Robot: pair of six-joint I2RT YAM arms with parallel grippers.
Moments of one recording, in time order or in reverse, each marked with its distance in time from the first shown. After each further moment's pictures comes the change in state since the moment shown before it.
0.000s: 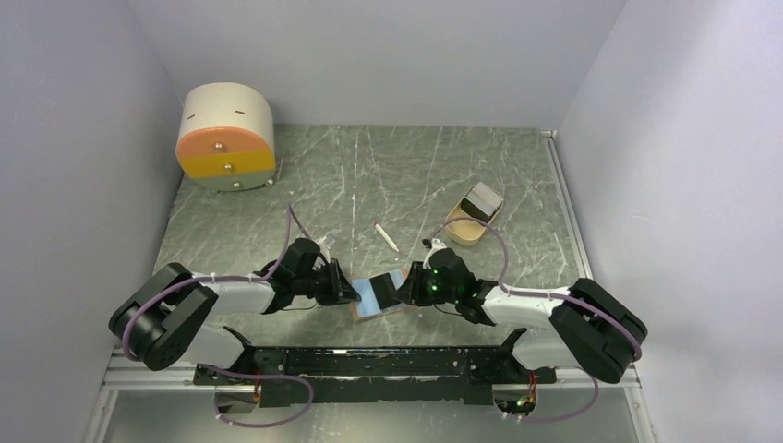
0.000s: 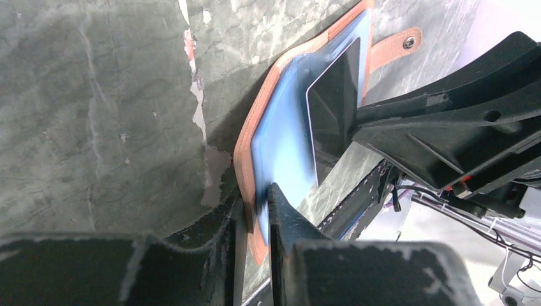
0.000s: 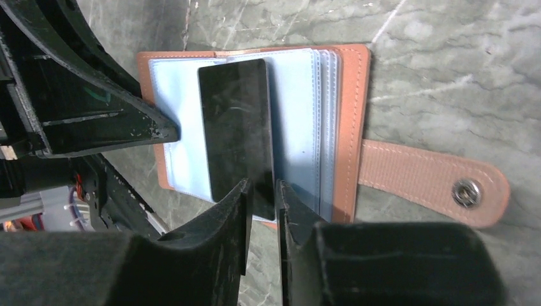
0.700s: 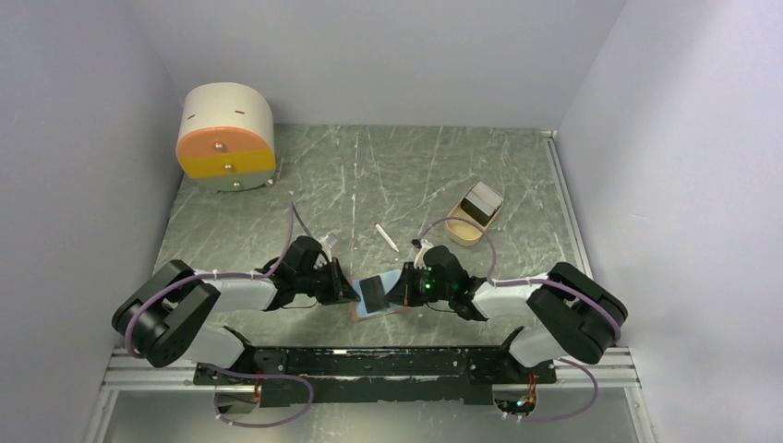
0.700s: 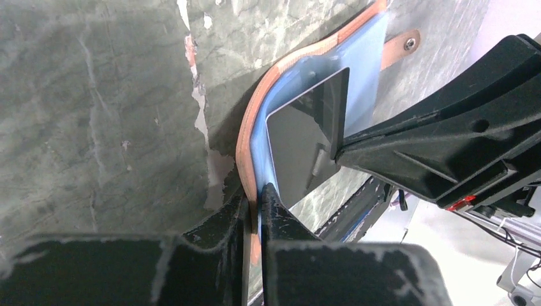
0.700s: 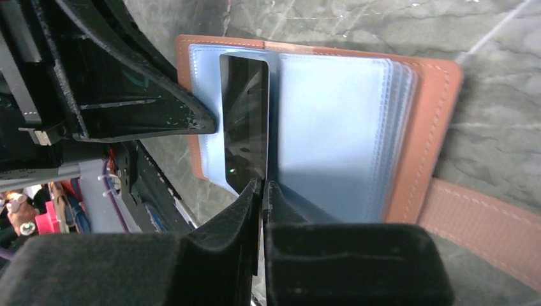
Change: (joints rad) left arm 0.000 0.003 0.023 -0.038 0.004 0.031; right arm 0.000 0.146 0.036 0.131 -0.145 0.014
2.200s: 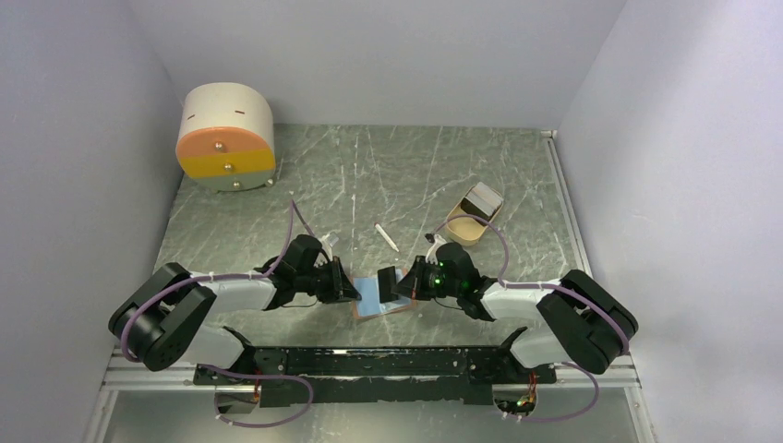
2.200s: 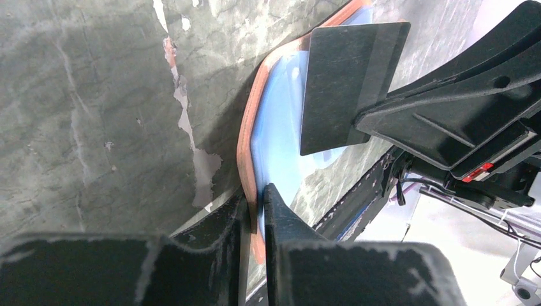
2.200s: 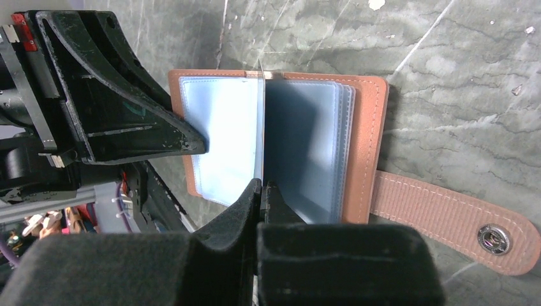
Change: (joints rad) left arm 0.000 -0.012 0.017 -0.024 0.013 0.019; right arm -0.097 -0.053 -0.040 0.031 -0.016 0.020
